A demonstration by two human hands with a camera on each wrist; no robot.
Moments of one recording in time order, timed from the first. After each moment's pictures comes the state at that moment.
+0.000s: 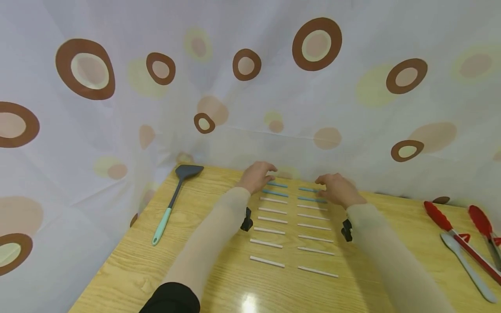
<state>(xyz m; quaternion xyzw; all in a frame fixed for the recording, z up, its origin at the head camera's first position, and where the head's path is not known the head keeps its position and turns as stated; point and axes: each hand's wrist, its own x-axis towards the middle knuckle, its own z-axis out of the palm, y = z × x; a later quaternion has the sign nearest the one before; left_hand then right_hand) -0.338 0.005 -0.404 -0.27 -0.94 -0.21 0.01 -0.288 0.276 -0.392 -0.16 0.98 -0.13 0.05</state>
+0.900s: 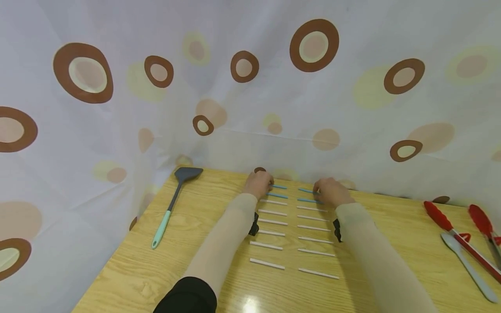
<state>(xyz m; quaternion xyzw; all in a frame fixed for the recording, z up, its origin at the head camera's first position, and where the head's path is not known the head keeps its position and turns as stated) -0.351 0.023 -0.440 -0.22 -0.97 -0.10 0.01 -0.301 0.270 -0.412 -0.16 0.98 -0.10 0.05</state>
